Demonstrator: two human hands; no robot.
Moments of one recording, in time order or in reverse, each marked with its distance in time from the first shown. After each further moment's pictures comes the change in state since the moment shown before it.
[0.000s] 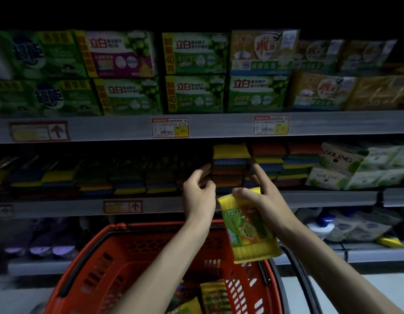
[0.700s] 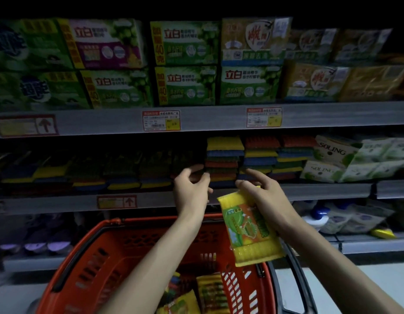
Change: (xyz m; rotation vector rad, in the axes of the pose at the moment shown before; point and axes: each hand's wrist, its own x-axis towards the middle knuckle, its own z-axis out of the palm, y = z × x) left_hand 0.001 -0.008 0.003 0.000 0.056 -0.094; right_hand -0.007 0.004 -0.011 -0.109 0.062 0.069
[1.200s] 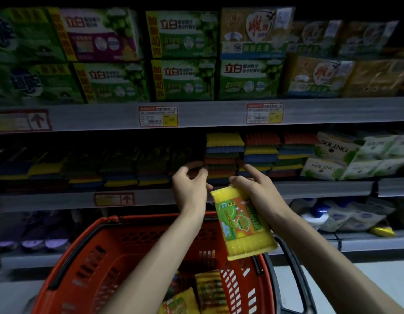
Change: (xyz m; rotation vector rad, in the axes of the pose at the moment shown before) left_hand 0.006 -0.004 0.010 -0.089 0.070 -0.037; right_hand 0.006 -0.011 0.009 0.119 -0.070 0.065
